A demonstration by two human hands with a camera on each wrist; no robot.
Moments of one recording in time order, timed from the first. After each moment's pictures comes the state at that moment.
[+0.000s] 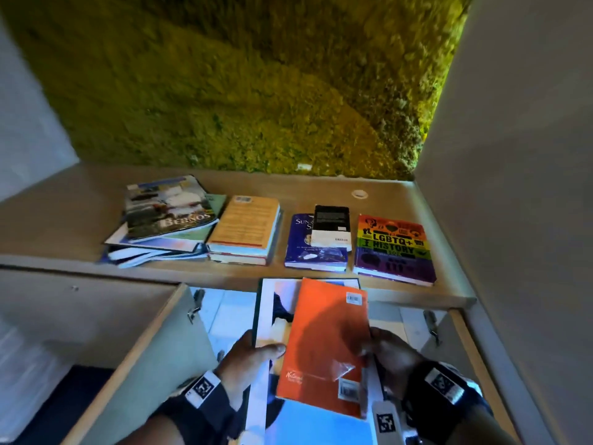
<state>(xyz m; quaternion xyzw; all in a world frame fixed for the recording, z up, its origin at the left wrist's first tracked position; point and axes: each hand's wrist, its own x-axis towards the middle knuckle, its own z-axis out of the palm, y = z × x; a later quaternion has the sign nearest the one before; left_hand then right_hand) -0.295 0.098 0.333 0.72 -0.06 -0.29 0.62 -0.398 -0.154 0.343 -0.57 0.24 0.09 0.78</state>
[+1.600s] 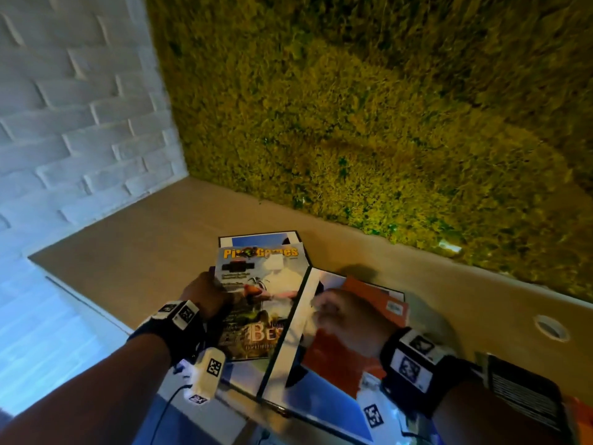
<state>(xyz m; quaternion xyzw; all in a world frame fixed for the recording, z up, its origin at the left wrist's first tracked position) 0.159 0.265 0.422 0.93 0.12 -0.12 0.31 0.082 -0.025 0.447 -0.90 -0.10 0.15 0.40</state>
